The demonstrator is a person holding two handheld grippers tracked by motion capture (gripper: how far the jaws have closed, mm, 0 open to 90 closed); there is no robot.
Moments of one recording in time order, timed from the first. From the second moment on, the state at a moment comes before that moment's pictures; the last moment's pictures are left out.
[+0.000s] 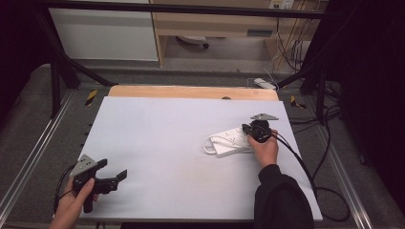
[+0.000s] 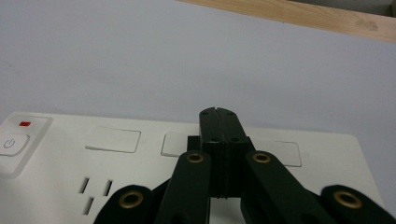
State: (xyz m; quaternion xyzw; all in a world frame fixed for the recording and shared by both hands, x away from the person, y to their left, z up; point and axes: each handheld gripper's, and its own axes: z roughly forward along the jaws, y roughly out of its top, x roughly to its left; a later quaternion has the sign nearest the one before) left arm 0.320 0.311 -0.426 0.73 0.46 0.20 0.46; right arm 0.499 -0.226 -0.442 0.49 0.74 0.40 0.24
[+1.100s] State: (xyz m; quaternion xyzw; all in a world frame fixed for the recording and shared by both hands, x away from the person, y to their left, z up) left arm 0.320 0.311 -0.427 0.73 0.46 0.20 0.46; right arm 0.494 -0.228 -0.432 0.48 0.73 0.41 0.25
